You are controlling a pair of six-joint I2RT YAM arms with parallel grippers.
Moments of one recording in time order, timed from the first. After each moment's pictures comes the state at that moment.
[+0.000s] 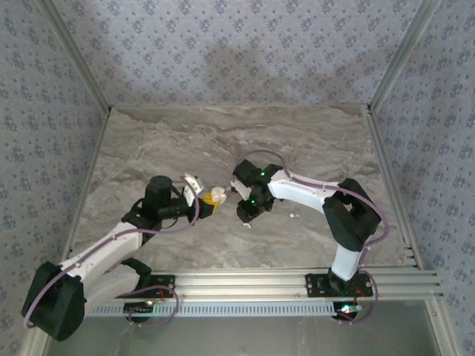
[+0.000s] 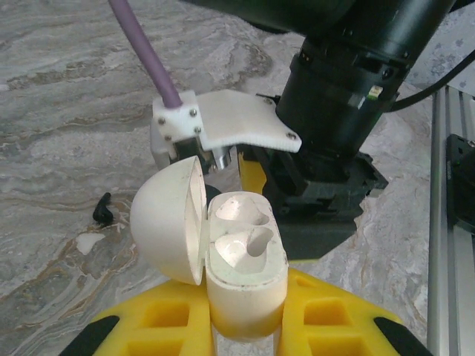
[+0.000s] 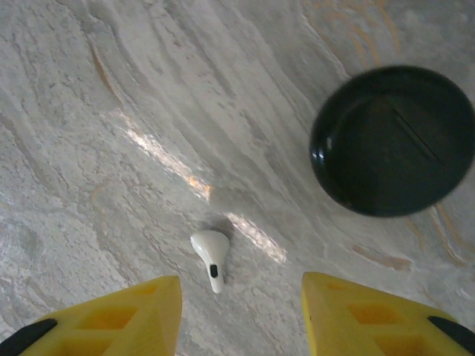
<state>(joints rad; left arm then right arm) -0.52 0.97 0.44 0.07 0.63 0.05 0.81 1.78 1.22 -0.82 -0.15 0.11</state>
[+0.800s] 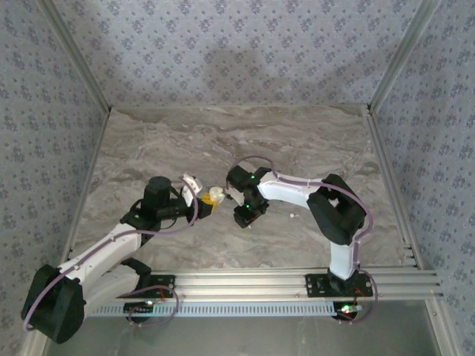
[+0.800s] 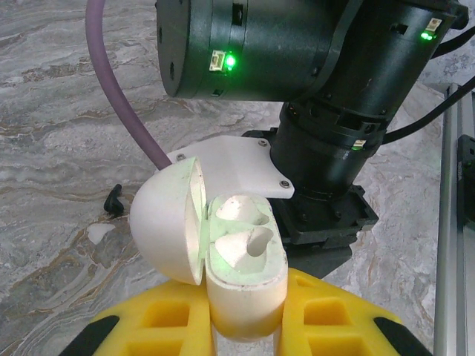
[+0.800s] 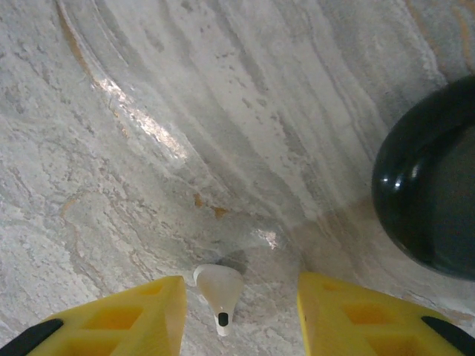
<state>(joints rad) -0.51 0.96 0.44 0.05 0.61 0.05 0.85 1.88 1.25 -0.83 -0.15 0.08</state>
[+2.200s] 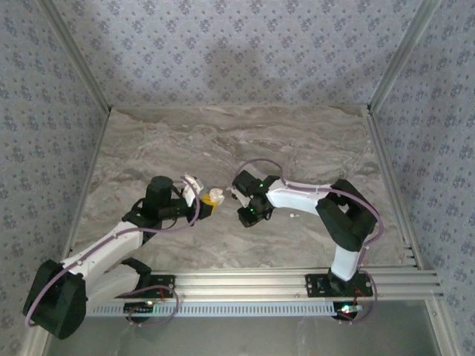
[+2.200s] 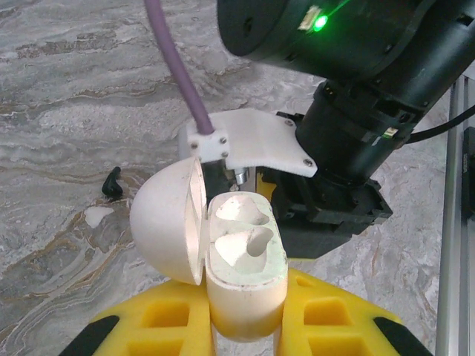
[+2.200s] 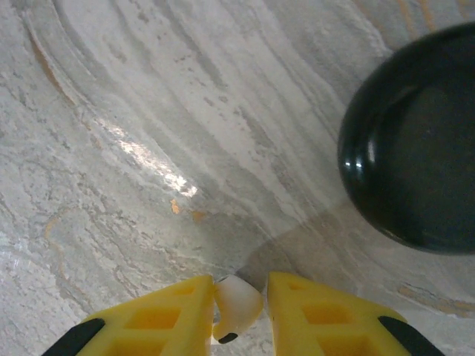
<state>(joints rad) -0.50 1.00 0.44 0.04 0.61 0.05 0.84 1.78 1.07 -0.63 -0.12 0.21</state>
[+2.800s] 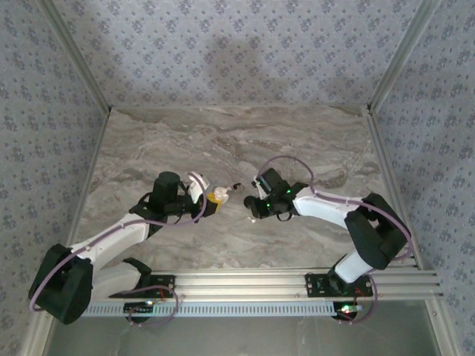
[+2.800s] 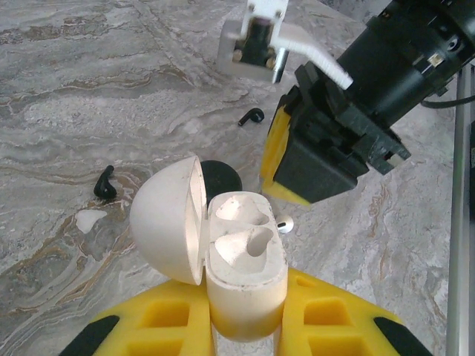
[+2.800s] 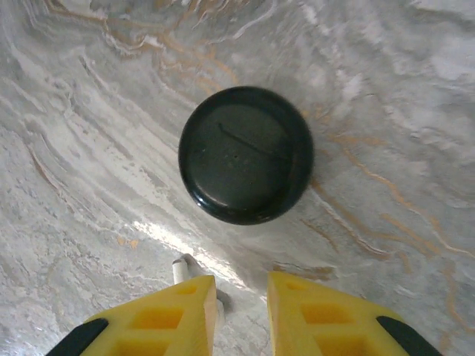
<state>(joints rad) -0.53 1.11 0.49 0.06 0.60 0.06 0.71 1.53 0.81 -0.34 -0.12 0.38</state>
